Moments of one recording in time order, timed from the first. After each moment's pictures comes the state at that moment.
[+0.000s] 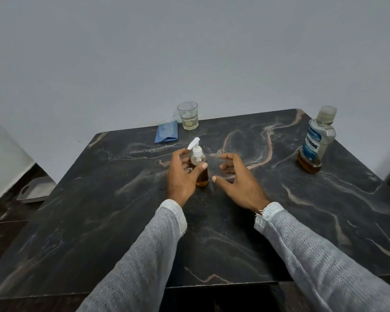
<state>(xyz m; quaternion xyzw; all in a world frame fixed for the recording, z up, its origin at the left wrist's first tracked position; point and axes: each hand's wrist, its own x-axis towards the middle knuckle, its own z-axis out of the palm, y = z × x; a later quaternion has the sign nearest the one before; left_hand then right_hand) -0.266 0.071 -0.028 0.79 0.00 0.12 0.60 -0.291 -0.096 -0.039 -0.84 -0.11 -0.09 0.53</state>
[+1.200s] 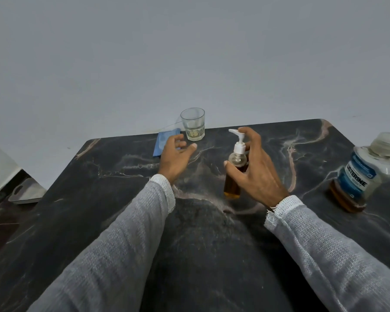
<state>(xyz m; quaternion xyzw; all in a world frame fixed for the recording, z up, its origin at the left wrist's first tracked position) -0.119 0.099 -0.005 0.82 0.04 0.08 0.57 -0.182 -0.106 -0.010 -0.84 -0.18 -0.24 0.46</state>
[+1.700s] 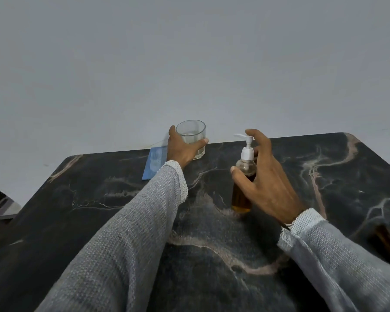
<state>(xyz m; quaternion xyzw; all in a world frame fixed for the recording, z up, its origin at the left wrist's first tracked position) 0.034 0.080 -0.030 0.83 0.06 0.09 0.55 -0.102 -0.111 -0.019 -0.86 -0.16 -0.23 0.43</state>
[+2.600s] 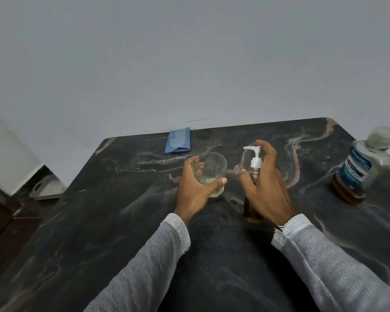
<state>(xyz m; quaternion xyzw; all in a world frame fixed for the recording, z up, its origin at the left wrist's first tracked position) -0.218 0.083 -0.036 0.82 0.00 0.09 0.56 -0.245 -0.095 -0.010 -0.83 -0.11 -0.21 0.50</state>
